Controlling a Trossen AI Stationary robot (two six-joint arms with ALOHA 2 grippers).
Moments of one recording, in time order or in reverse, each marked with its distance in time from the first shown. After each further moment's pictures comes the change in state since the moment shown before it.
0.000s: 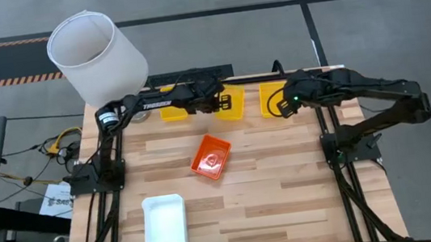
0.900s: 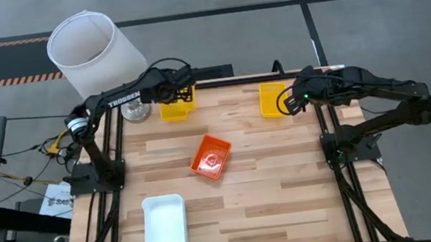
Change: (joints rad) left arm 0.098 -0.288 -0.013 -0.634 -0.364 0.023; right arm 0.001 -0.074 0.000 -0.028 0.059 -0.027
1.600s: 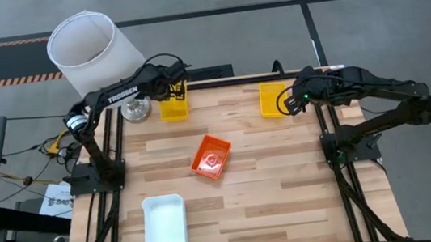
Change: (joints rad) left arm 0.104 0.008 -0.050 0.013 0.000 0.134; right arm 0.000 0.000 0.000 0.000 0.001 -0.015
